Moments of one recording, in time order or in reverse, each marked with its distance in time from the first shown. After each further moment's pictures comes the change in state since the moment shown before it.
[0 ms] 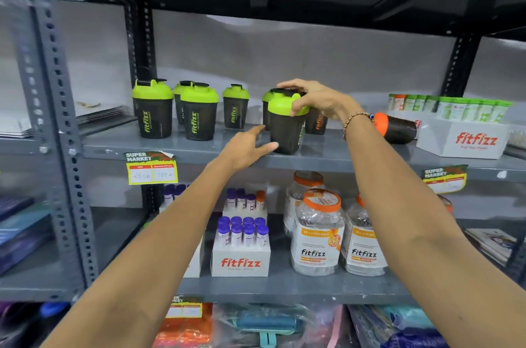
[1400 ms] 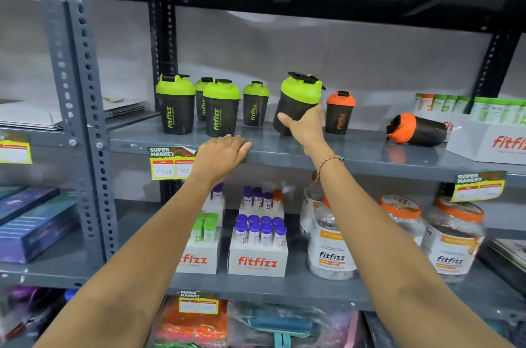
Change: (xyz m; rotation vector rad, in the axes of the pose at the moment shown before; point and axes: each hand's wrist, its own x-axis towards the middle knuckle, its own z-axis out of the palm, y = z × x) left_hand -0.055 -0.067 -0.025 0.685 0.488 0.219; right_hand 0.027 0.023 0.114 0.192 0.618 0.139
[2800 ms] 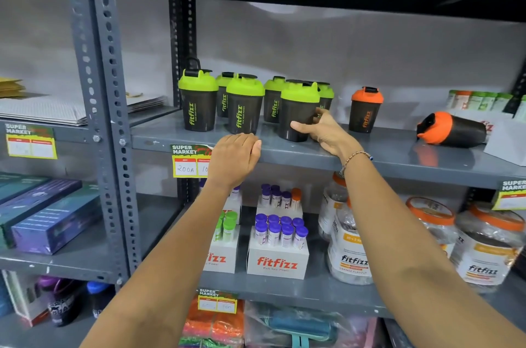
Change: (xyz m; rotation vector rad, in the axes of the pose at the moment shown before) left_hand -0.012 -0.016 0.015 -0.062 0.121 -0.103; right_hand 0.030 0.027 0.017 0.341 -0.450 0.225
